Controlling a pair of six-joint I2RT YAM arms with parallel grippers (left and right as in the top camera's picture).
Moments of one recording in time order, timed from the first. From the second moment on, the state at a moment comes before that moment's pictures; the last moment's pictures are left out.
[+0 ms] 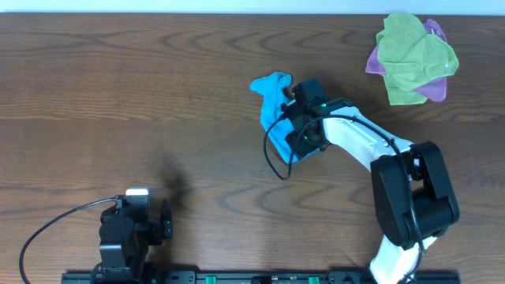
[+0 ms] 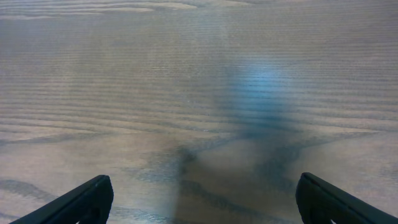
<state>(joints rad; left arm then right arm) -0.01 0.01 0.22 -0.88 -0.07 0.05 0.38 1.94 1.21 -0.69 -0.03 -0.19</state>
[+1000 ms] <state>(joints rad) -0.01 0.01 0.22 -0.88 -0.07 0.05 0.38 1.94 1.26 -0.69 0.02 -0.18</state>
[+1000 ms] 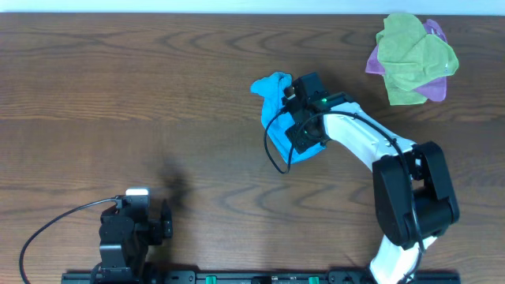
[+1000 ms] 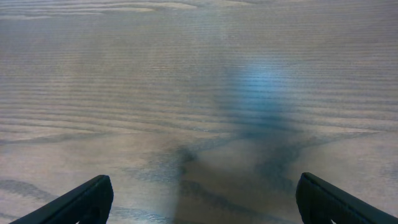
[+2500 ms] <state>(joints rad) -0.01 0.01 0.21 -0.87 -0.07 0.05 0.84 1.81 1.46 -0.75 -0.07 0.01</state>
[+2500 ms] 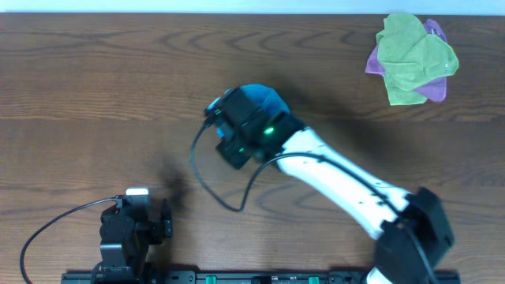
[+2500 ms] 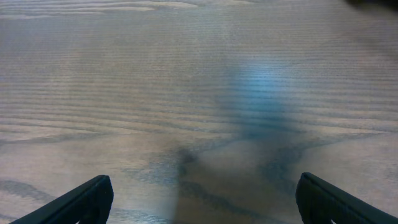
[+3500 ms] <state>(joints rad) -0.01 0.23 0.49 -0.86 0.15 -0.01 0.55 1.59 1.64 -1.06 -0.29 0.09</state>
